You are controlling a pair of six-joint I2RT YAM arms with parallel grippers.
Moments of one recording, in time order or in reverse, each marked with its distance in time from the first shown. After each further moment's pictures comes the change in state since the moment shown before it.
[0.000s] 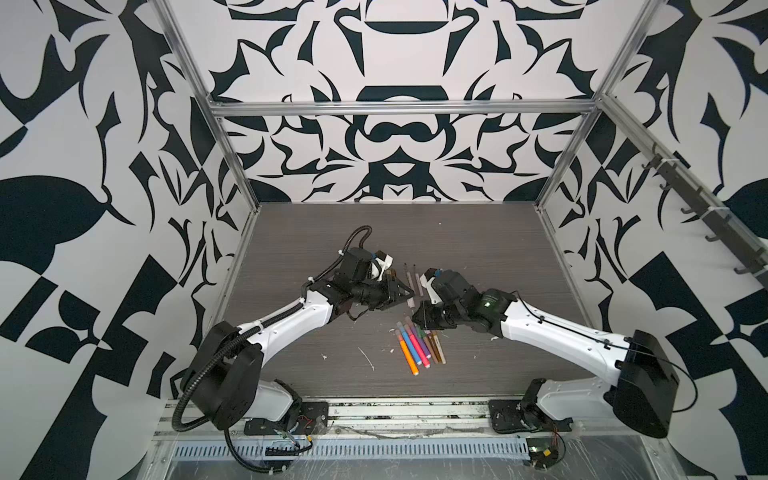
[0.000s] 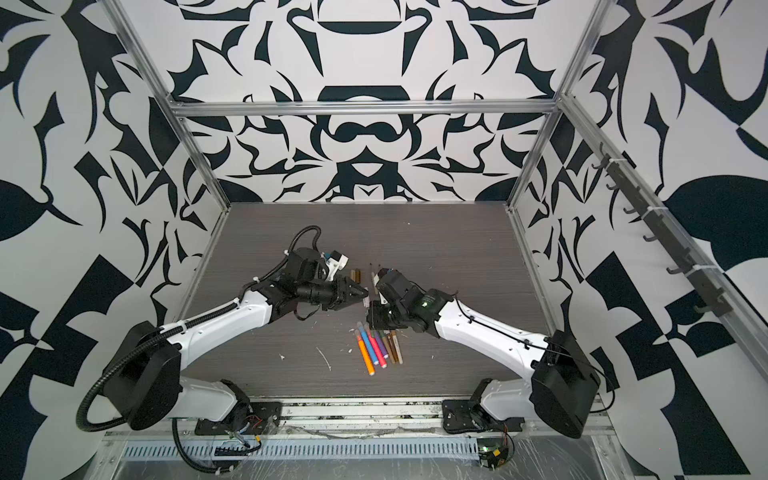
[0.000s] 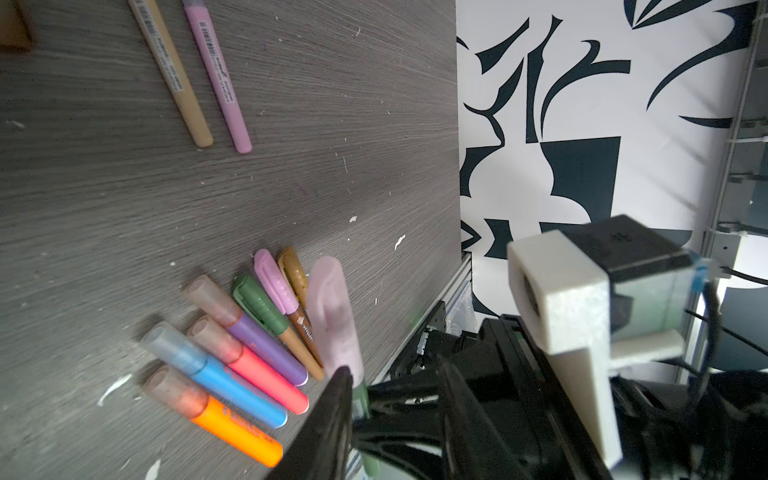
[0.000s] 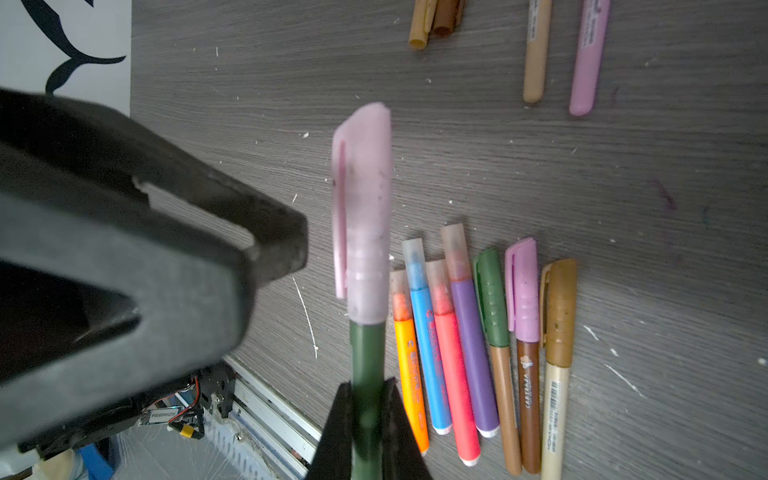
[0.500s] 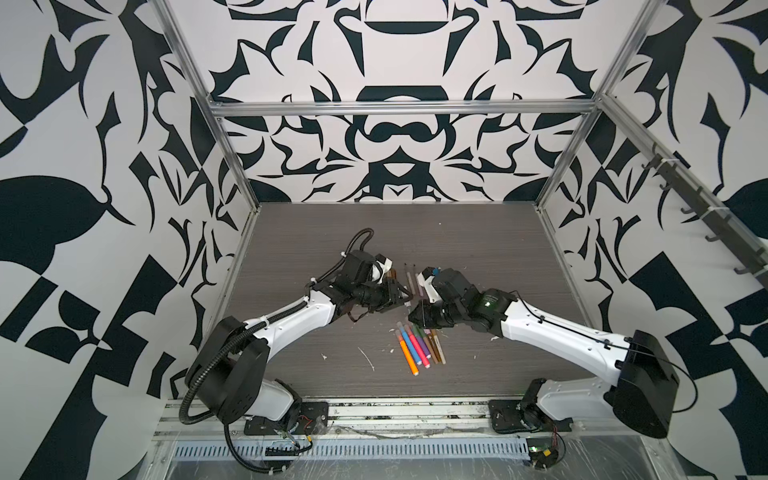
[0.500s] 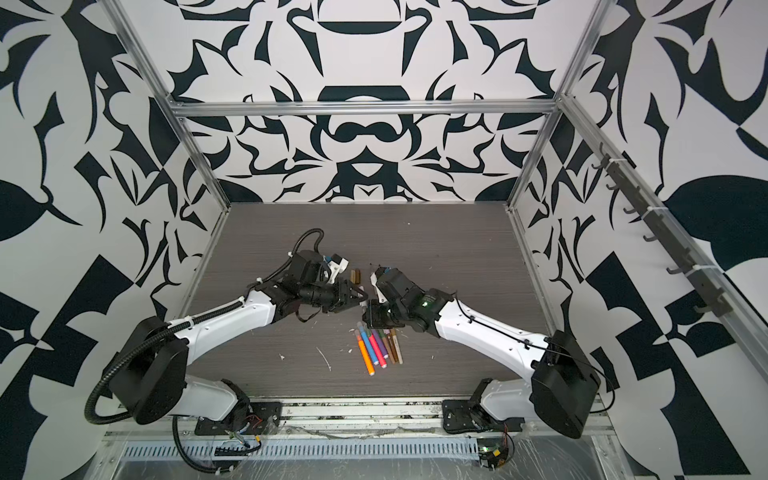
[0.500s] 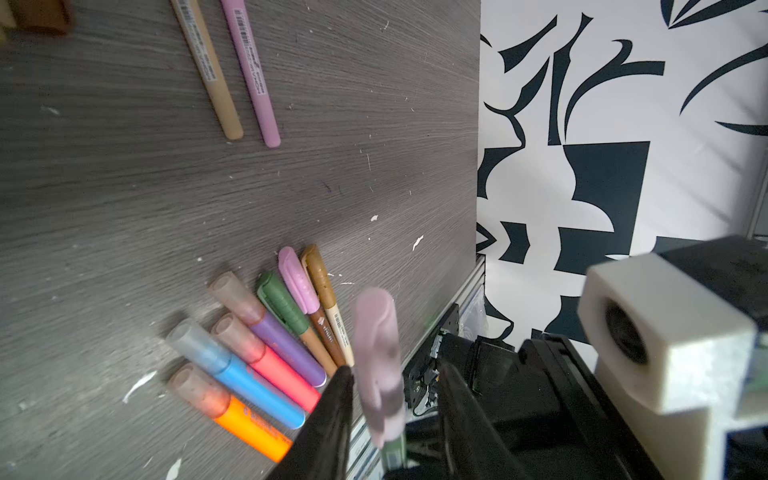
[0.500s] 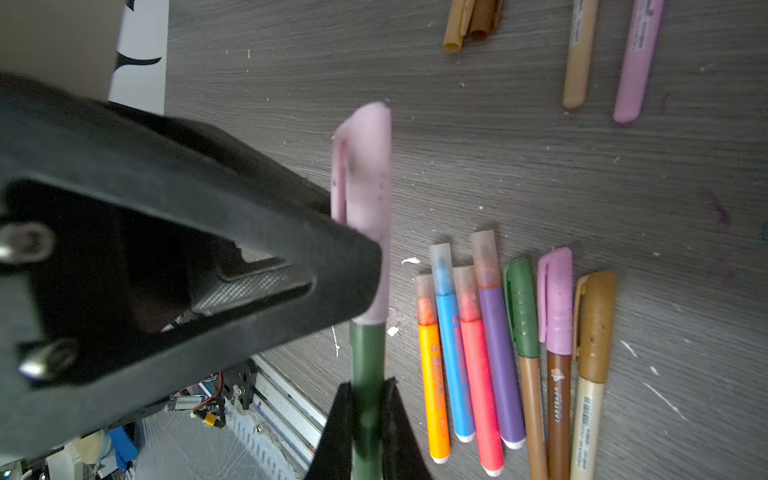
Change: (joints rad) left arm -0.001 0.042 -0.014 0.009 -0.016 0.001; right arm -0.003 0.000 0.000 0.039 -0.051 -0.001
